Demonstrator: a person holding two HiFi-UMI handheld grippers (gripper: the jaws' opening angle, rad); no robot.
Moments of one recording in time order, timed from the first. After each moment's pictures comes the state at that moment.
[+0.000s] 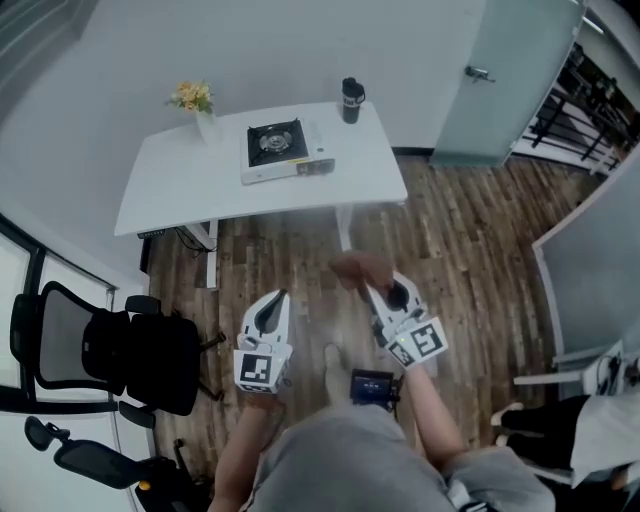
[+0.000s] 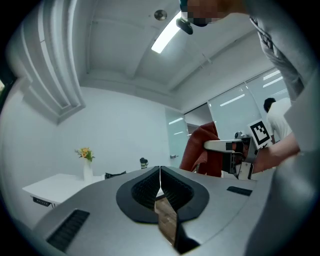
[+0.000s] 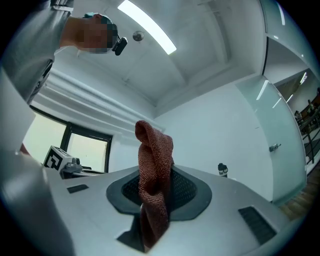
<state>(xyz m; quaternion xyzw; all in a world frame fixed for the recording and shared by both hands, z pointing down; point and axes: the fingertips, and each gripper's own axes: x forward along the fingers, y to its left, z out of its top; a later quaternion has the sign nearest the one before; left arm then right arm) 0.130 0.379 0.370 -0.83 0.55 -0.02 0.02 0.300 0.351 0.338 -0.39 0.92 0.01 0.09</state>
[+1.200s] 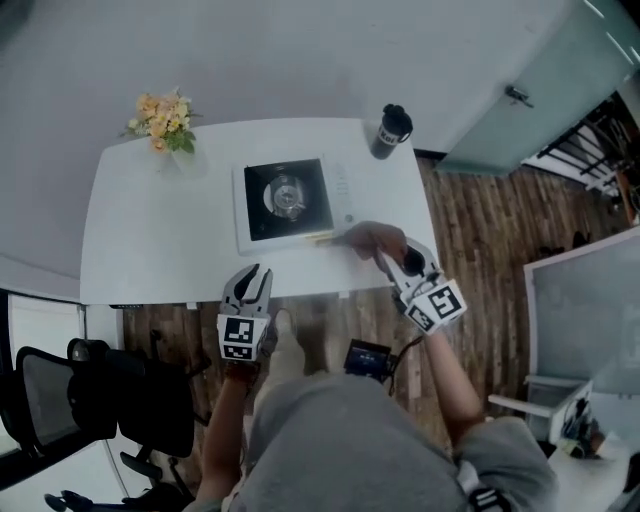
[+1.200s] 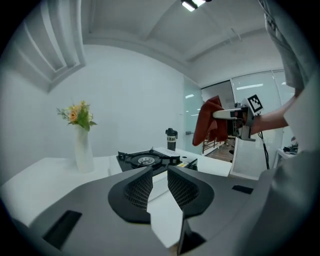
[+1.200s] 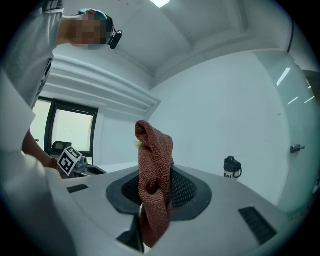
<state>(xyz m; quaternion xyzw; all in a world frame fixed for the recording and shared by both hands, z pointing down) -0.015 -0.015 0.491 -0.82 0.55 -0.13 -0.08 0.221 -0.061 0.381 -0.36 0.93 -0.01 -0.05</state>
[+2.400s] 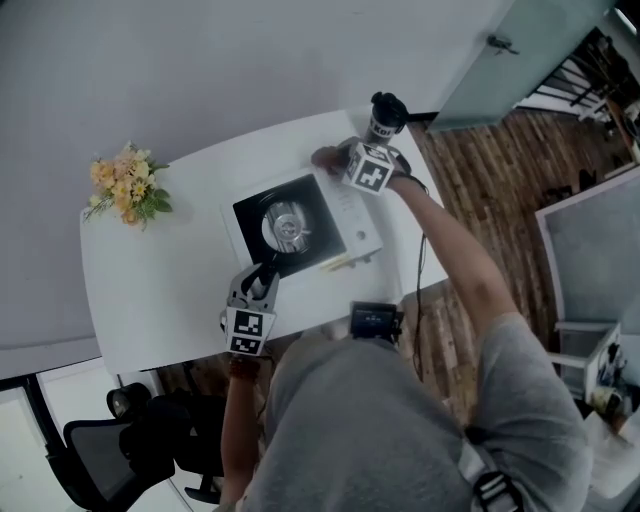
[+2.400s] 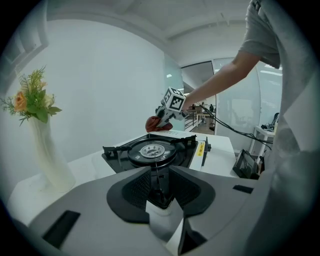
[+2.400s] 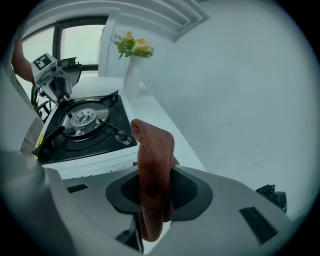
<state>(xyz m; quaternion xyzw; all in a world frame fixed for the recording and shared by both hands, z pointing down) -0.027 -0.125 0.547 -0.87 0.42 -0.26 -0.07 0.142 -0.361 0.538 -0.23 0.83 0.09 -0.51</state>
